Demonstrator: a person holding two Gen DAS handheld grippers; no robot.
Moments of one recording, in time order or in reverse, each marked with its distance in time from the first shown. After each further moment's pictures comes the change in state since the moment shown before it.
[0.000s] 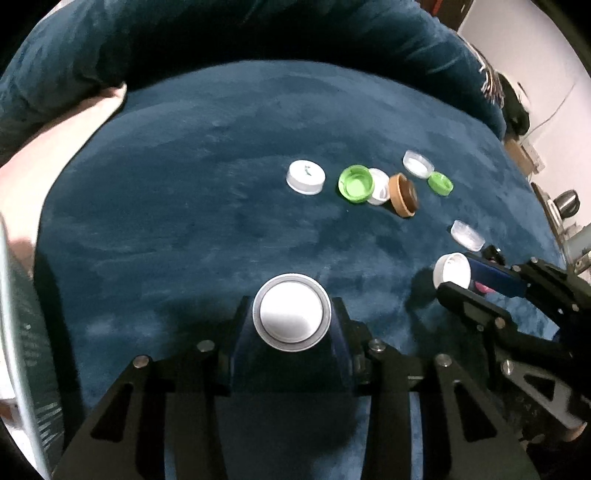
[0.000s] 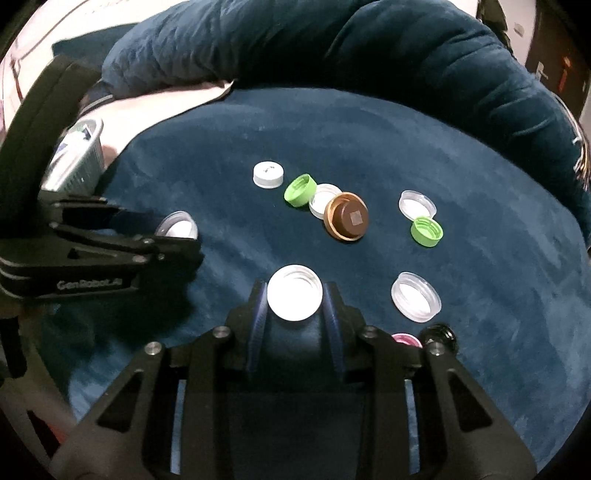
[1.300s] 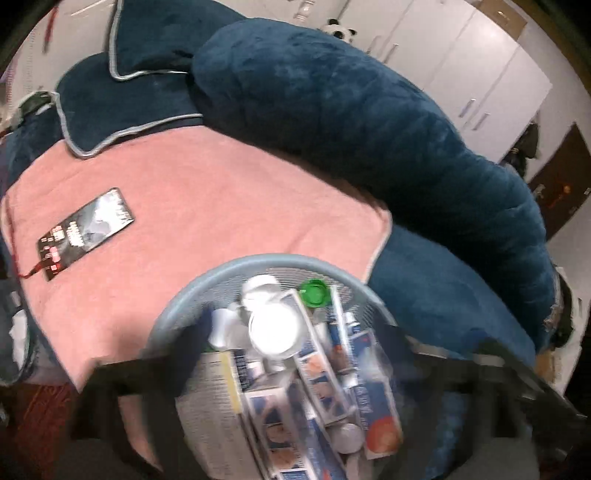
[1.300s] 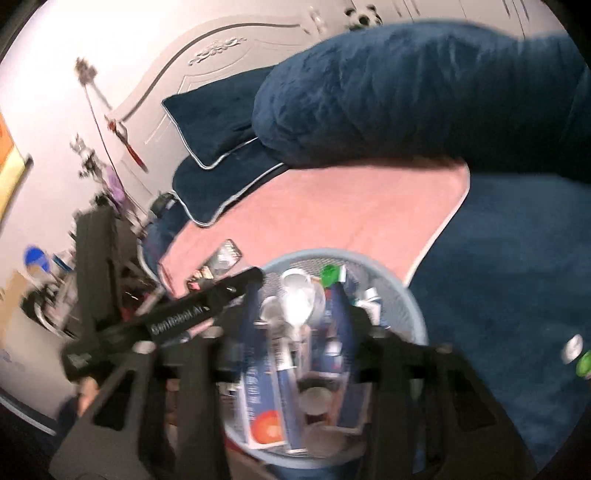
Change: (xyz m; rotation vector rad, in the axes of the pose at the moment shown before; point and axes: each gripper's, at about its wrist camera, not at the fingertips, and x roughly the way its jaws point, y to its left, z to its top) left arm -0.200 0.299 -0.045 -0.633 -0.357 0.208; right arm -0.014 0.247 0.175 0.064 -0.092 0.578
